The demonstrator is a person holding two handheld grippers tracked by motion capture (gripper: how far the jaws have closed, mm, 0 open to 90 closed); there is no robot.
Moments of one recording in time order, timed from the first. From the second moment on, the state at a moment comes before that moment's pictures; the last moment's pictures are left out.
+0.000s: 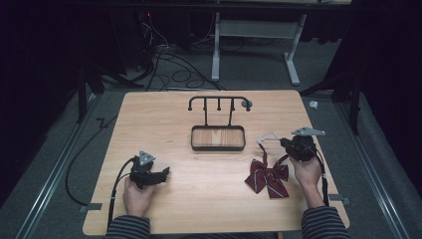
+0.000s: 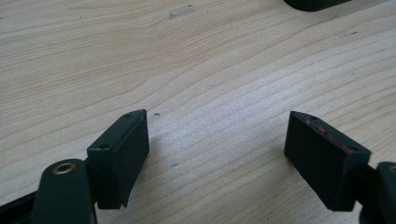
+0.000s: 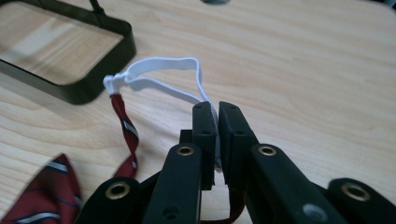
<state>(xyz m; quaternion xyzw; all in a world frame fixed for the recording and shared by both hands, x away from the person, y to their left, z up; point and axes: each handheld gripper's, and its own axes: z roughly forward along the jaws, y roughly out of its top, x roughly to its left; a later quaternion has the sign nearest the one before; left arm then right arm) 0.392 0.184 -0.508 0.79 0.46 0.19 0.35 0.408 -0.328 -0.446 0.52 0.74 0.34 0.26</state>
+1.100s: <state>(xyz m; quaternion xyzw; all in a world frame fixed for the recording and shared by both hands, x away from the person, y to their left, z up) 0.392 0.183 -0.508 0.79 0.46 0.19 0.35 0.390 -0.301 -0.369 0.44 0.75 0.40 0.28</state>
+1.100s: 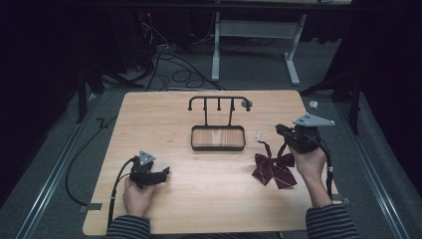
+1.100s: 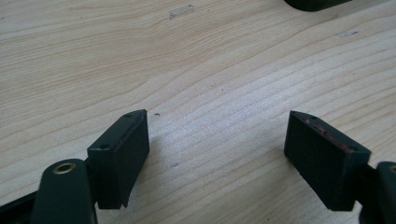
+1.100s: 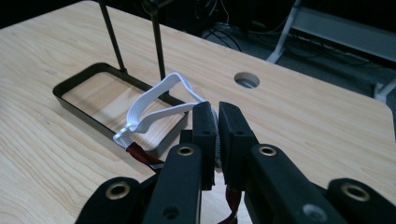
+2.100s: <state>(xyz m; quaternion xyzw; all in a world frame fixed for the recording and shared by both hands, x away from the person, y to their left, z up) 0.392 0.183 -0.508 0.79 0.46 0.19 0.35 0.396 -0.278 -0.331 0.40 0.75 0.44 0.28</state>
